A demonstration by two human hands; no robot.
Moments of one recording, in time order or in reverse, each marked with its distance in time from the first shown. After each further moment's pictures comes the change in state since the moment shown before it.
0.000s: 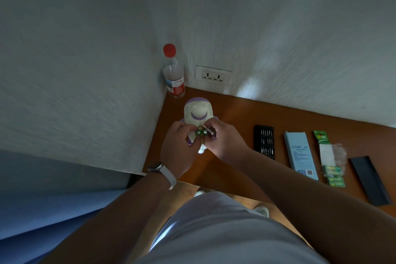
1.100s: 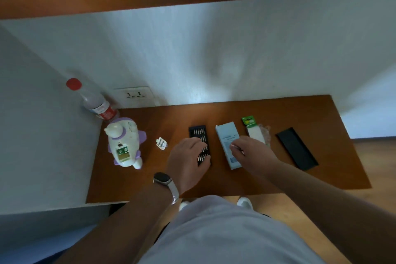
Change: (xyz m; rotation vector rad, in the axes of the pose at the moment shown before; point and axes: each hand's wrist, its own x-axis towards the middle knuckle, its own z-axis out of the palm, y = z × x) left_hand -0.033 0.146 0.128 0.270 -0.236 0.512; right_hand -0.157 0.176 -0.155 -0.270 0.067 0.185
